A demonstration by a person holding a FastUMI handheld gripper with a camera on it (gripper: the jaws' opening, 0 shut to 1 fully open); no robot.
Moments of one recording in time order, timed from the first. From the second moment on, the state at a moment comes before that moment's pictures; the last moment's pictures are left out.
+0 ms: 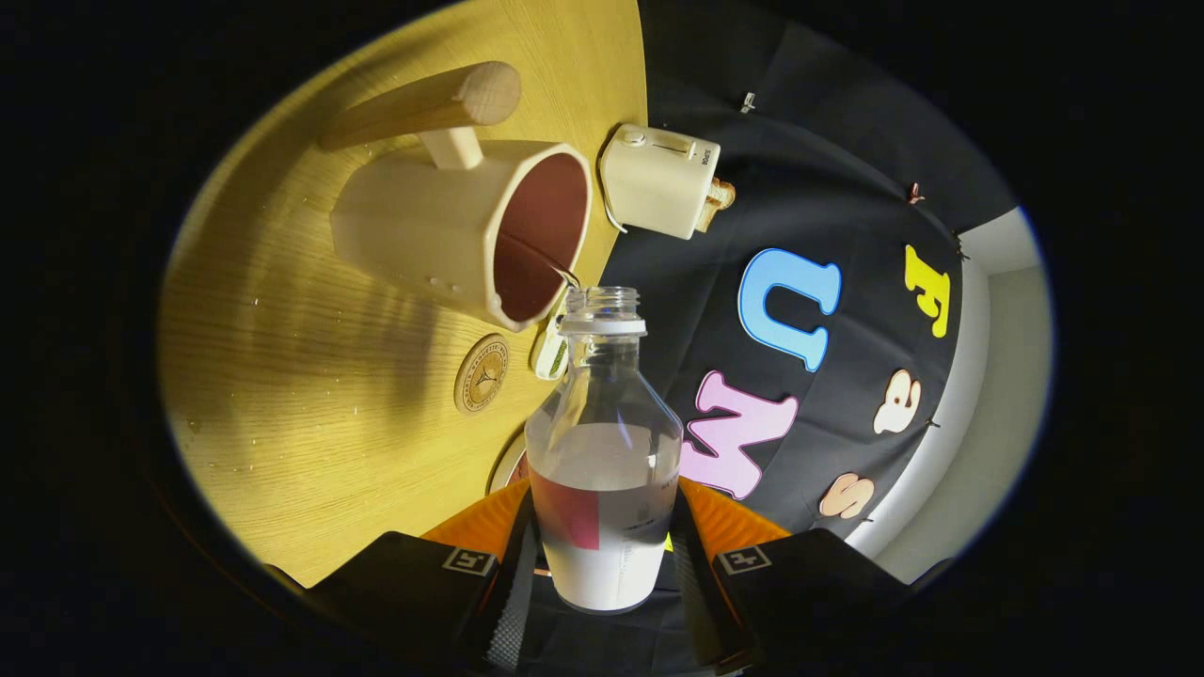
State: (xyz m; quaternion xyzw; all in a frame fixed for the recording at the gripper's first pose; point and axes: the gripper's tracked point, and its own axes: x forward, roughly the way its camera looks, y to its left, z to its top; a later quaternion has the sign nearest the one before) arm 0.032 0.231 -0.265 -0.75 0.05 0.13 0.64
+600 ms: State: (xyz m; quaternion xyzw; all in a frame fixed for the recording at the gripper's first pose) arm 0.034 0.236 -0.262 -0.77 0.04 0.14 0.63
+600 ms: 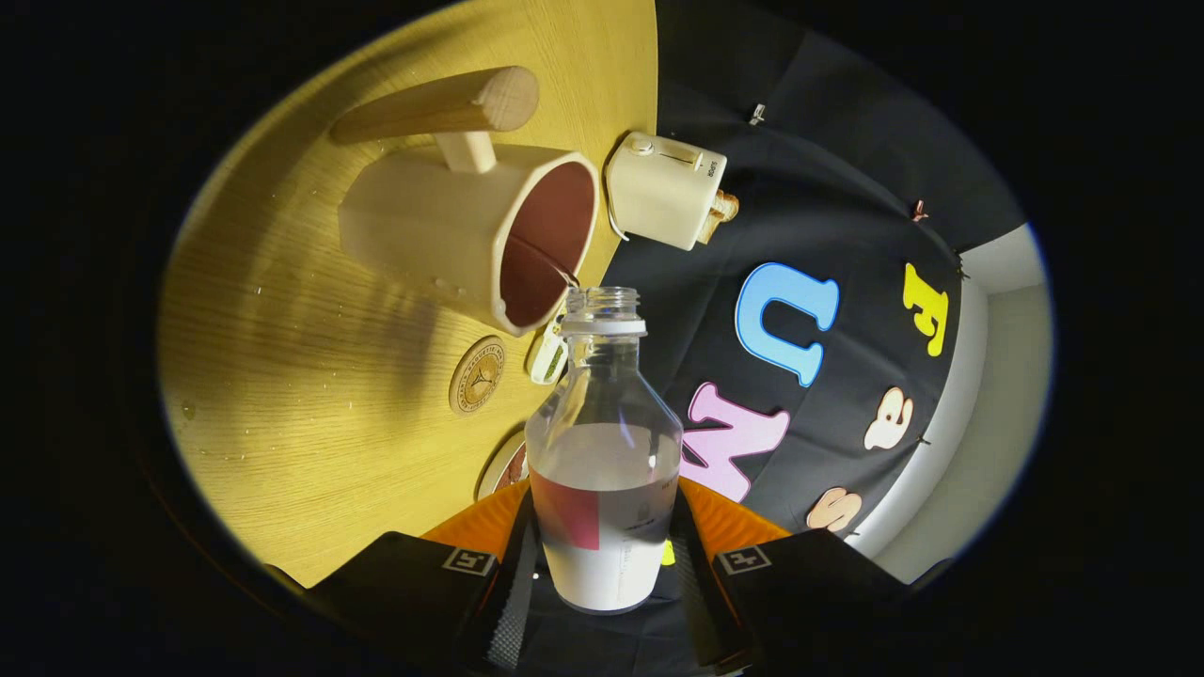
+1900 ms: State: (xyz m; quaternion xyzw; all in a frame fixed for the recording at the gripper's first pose) arm 0.039 0.254 -0.253 -0.82 -0.03 0.16 0.55
